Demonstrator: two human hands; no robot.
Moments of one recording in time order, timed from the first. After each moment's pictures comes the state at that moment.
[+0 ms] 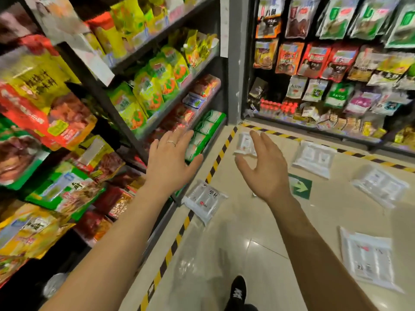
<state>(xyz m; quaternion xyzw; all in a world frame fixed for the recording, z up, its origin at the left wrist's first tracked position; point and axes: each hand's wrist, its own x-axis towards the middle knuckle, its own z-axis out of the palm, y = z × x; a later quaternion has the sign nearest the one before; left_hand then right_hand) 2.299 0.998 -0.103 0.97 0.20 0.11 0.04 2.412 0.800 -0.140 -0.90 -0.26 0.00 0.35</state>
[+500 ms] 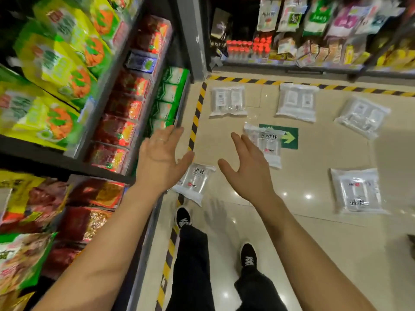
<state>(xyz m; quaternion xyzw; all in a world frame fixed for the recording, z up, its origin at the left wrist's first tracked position) 2.444 1.101 -0.255 0.99 0.09 0.01 0.13 2.488 0.887 -0.281 -0.92 -0.14 0.11 0.33</state>
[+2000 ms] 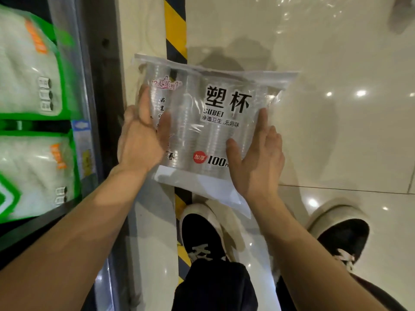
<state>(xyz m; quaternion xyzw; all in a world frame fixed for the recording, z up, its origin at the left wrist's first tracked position) 2.518 1.324 -1.072 0.92 0.25 -0.19 0.22 2.500 1.113 -1.095 -0.92 0.12 0.22 0.30</state>
